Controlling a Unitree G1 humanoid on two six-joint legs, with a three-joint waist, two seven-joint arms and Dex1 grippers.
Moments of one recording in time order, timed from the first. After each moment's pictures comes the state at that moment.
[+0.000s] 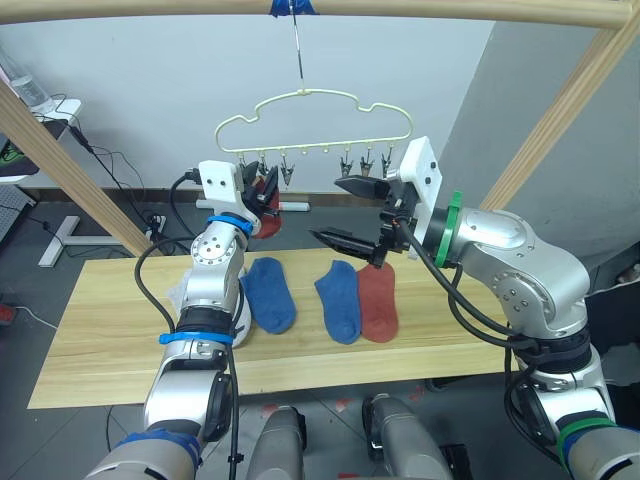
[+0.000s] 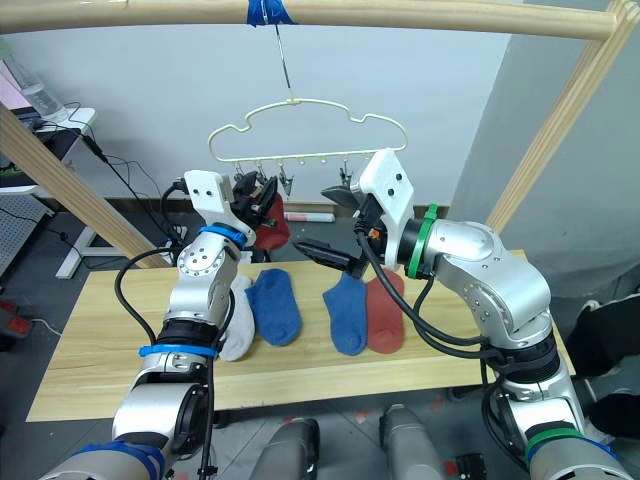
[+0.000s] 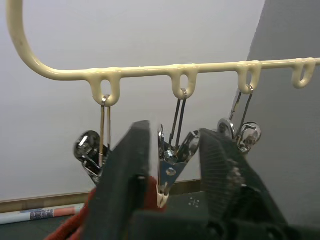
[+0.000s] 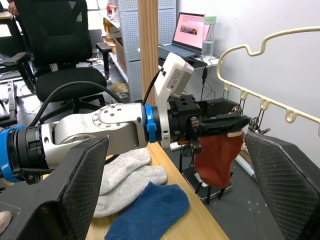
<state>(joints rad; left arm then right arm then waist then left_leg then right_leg) -0.73 0.27 0.13 0.57 -0.16 -0.14 -0.30 -0.71 -0.39 0.14 -0.44 0.53 0.83 0.63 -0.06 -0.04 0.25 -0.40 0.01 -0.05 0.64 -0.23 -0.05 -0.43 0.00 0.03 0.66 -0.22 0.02</state>
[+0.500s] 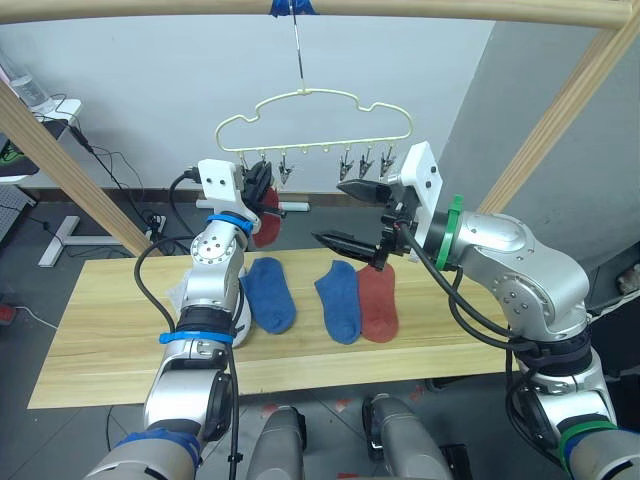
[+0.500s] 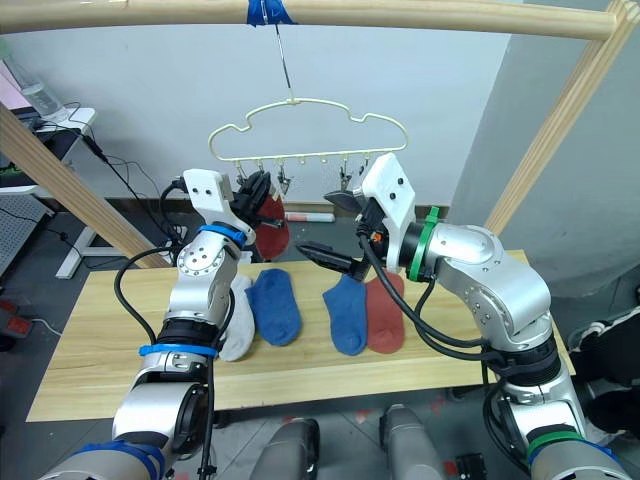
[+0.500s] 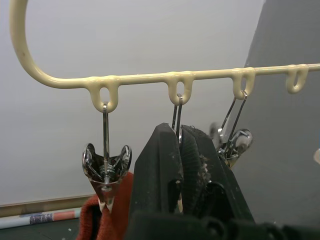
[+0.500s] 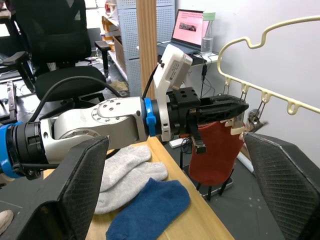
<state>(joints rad) -0.73 0.27 0.12 0.55 -0.16 -0.11 -0.32 -0.68 -0.42 0.16 -0.43 0.50 0.82 0.63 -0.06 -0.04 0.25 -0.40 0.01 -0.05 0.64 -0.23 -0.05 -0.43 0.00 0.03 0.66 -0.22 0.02</state>
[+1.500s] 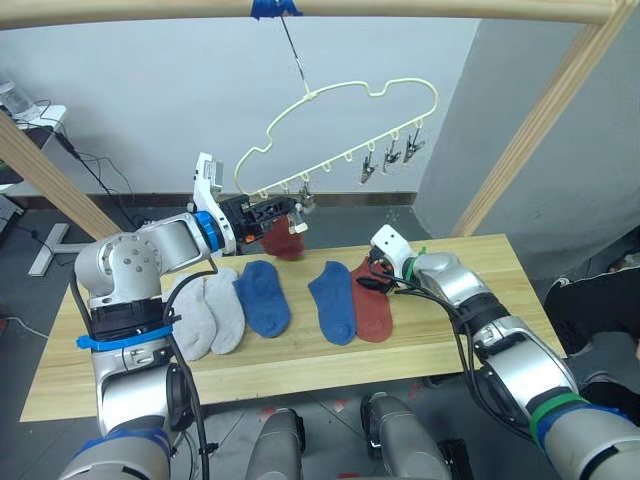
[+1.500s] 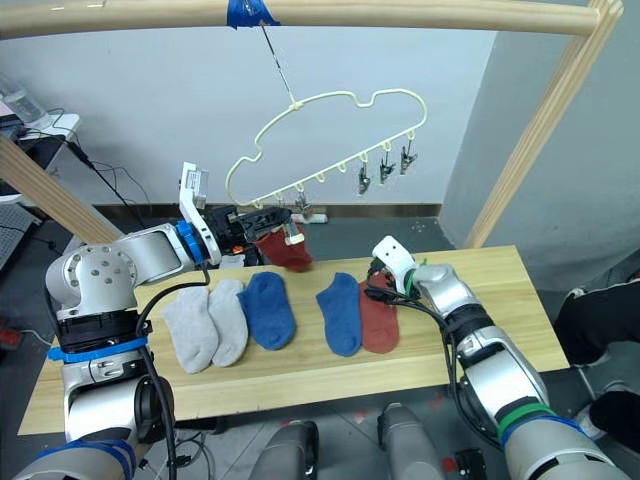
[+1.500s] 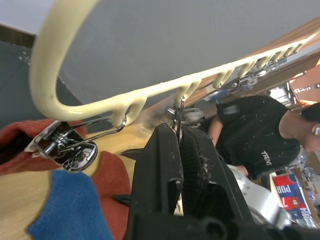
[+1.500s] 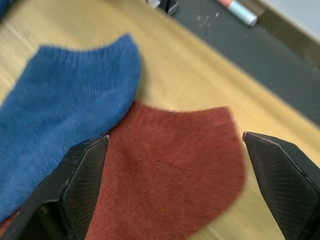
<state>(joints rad) -0.73 0.45 0.36 0.04 -0.83 1.27 -0.48 -0.89 -0.21 0.34 1.01 -0.04 0.23 0.63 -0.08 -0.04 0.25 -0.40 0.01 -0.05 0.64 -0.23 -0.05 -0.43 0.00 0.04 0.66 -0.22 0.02</state>
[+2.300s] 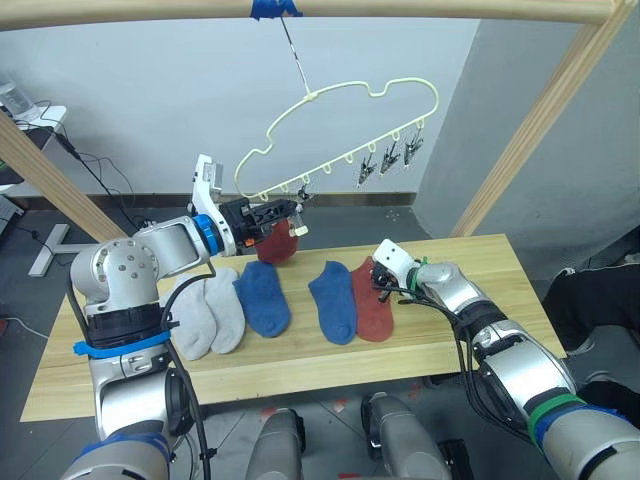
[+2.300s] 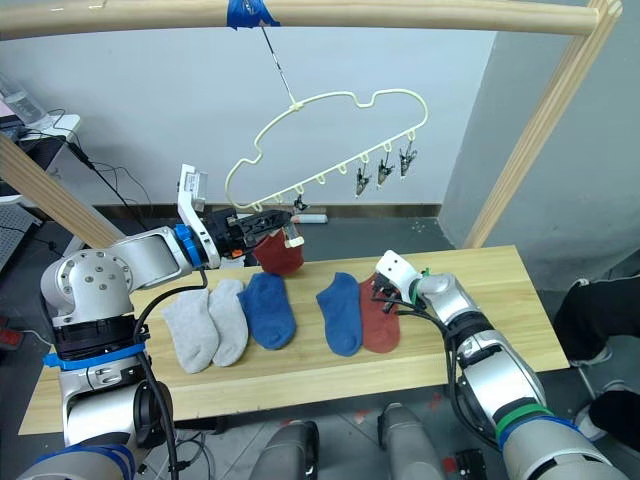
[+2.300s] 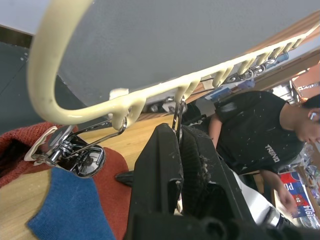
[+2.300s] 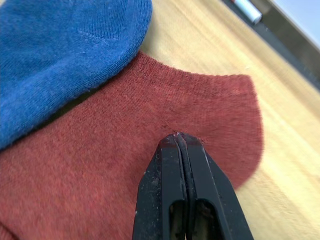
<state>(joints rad) -0.70 0.45 0.36 0.01 -0.85 1.27 -0.45 -0.82 -0.25 0.31 0.96 -0.15 0.08 0.69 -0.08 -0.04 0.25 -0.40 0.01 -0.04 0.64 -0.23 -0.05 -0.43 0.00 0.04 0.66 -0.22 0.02</state>
